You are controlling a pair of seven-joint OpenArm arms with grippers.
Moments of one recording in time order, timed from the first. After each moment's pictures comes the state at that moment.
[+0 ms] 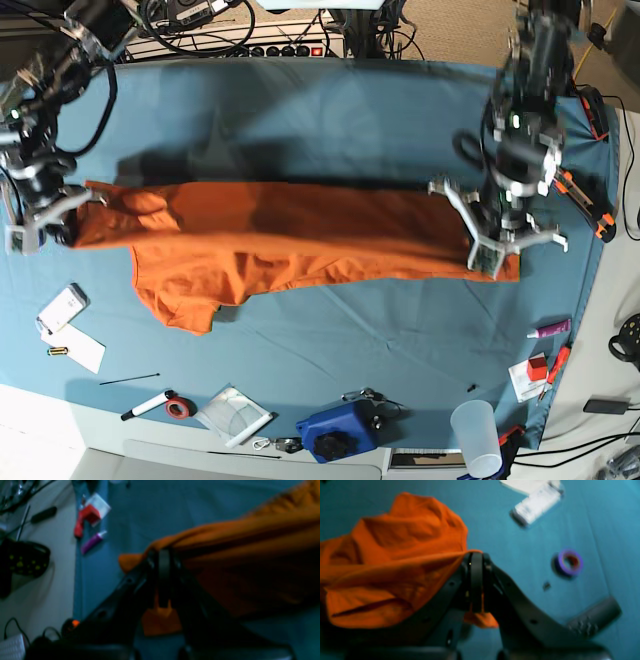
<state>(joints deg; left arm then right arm) 4.0 -18.8 8.9 115.3 0.1 -2.5 46.3 0.6 14.9 41.4 112.4 24.5 31.4 -62.7</state>
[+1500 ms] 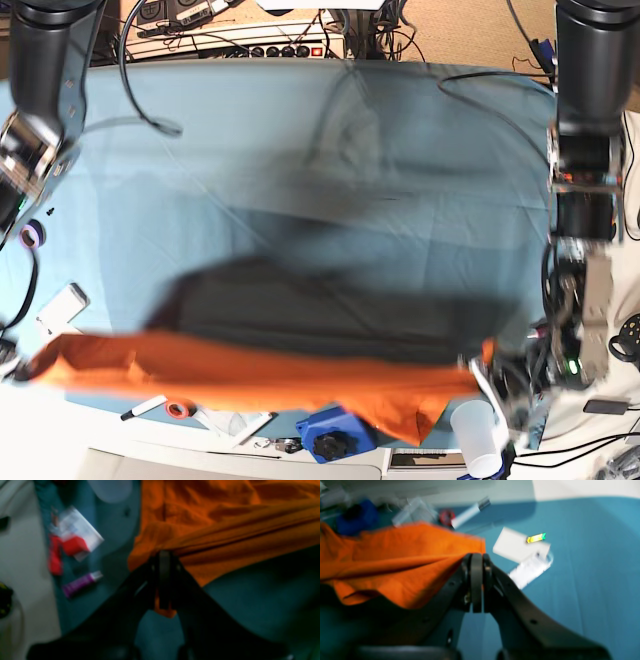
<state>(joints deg) -39.4 -19.6 9.3 73.4 -26.6 -13.1 66.1 43.4 34.1 25.4 70.7 28.0 28.4 -74.8</state>
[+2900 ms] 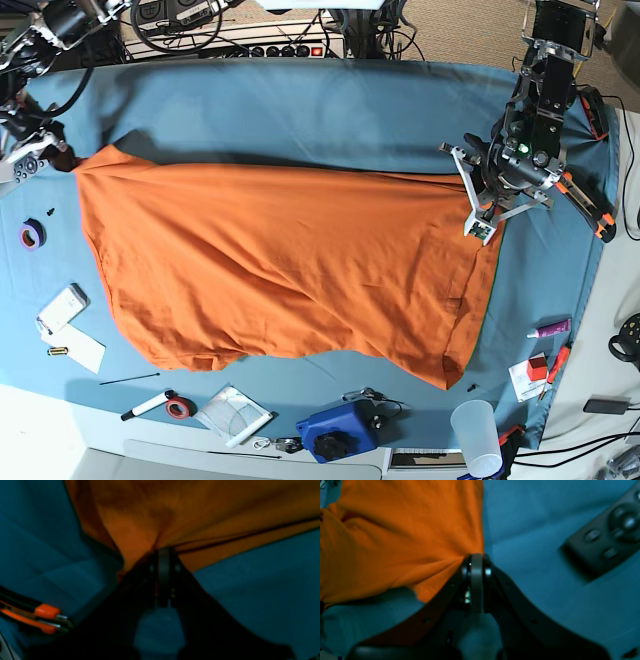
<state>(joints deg) 4.4 -20.4 9.0 101.9 -12.1 -9.8 66.2 -2.8 23.2 62.1 78.7 51.8 39.9 -78.8</state>
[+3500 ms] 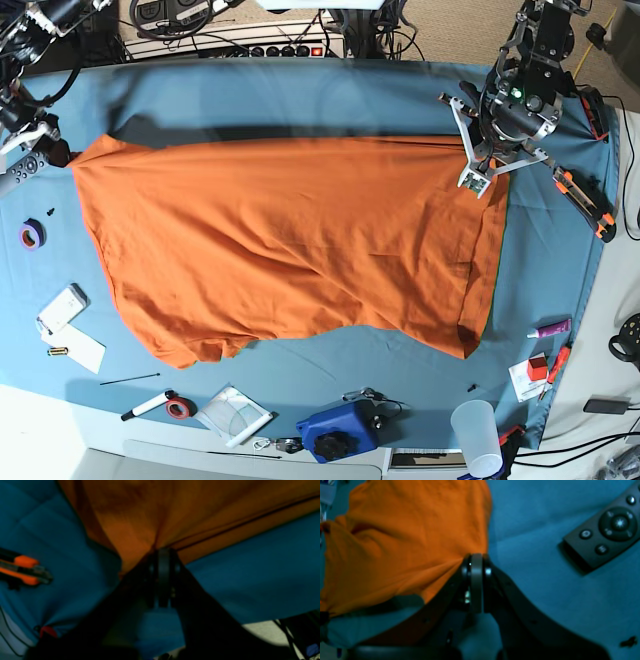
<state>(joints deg) 16.7 -20.6 9.0 113.9 -5.5 -9.6 68.2 -9.1 22.4 62.1 84.7 59.3 39.9 -78.7</state>
